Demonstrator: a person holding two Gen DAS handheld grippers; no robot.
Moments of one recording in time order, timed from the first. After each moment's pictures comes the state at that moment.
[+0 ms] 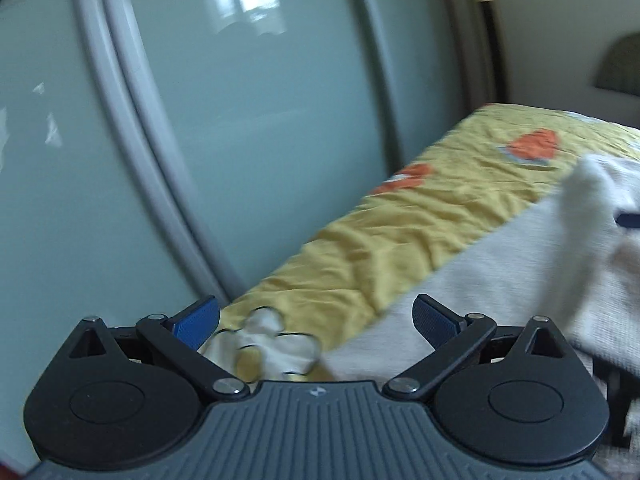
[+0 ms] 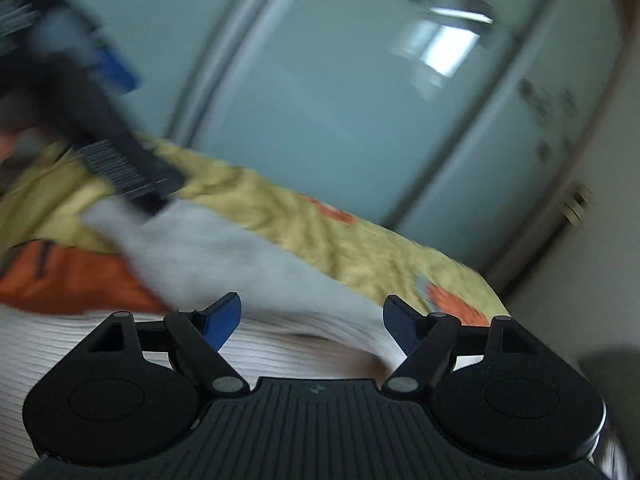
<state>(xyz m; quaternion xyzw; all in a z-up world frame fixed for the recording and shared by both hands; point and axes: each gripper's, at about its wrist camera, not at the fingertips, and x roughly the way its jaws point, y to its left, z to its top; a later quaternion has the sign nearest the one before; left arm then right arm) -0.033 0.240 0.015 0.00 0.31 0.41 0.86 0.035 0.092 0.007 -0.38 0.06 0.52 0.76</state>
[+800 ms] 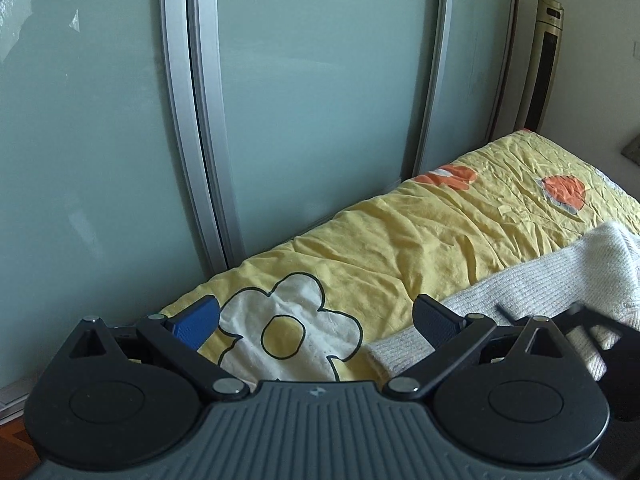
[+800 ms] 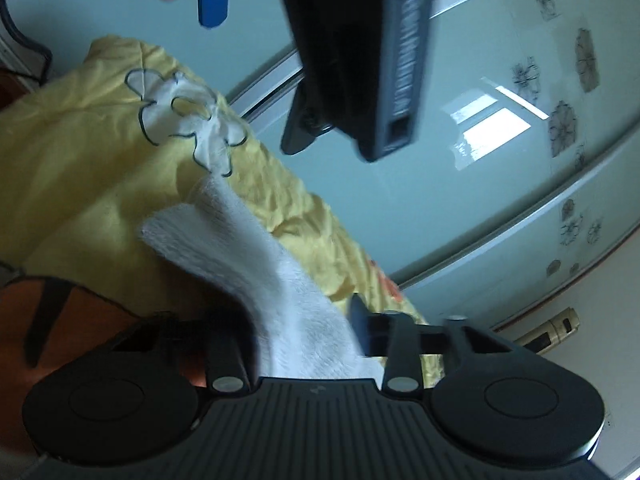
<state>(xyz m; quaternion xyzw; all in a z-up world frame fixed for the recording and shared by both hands) -0.064 0.297 0.017 -0.16 0.32 0.40 0.85 -0.018 0.185 -0.050 -0.50 -0.05 0.49 0.71</state>
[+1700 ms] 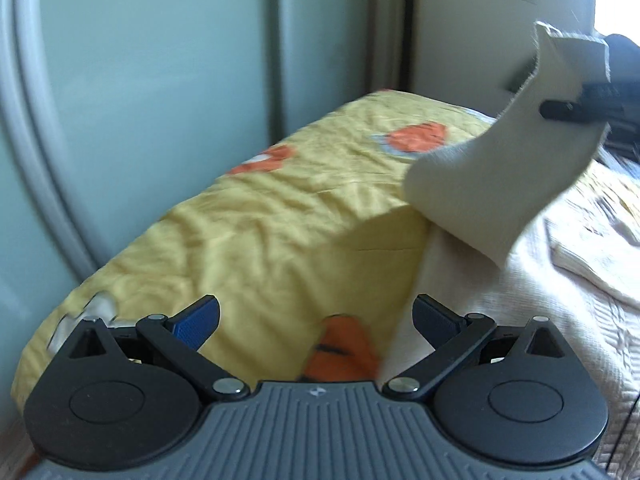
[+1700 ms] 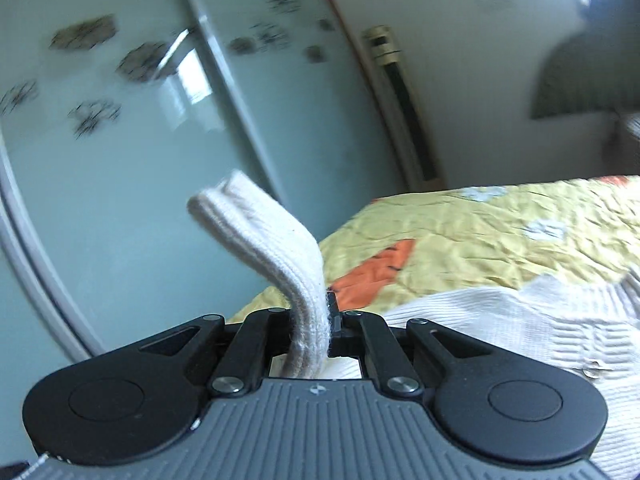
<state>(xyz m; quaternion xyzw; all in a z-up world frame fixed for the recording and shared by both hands) 0.020 0.189 0.013 -0.07 0.34 0.23 0.91 0.230 -0.014 0.079 0.13 0.25 0.37 0.89</state>
